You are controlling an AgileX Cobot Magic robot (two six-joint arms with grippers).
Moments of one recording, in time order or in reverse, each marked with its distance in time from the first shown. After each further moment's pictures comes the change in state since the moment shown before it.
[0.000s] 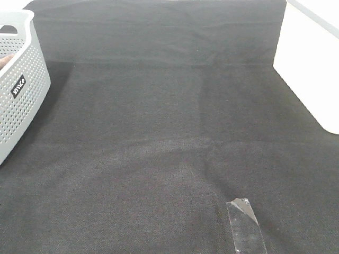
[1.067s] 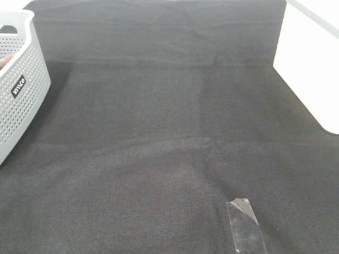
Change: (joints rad) left arm 0.000 0.000 0.000 0.000 0.000 0.000; right arm 0.000 0.000 0.000 0.000 0.000 0.000
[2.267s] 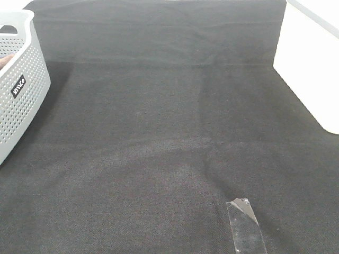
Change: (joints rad) left arm 0.000 0.013 -0.006 0.011 0.000 0.026; right arm 0.000 0.000 0.000 0.000 0.000 0.000
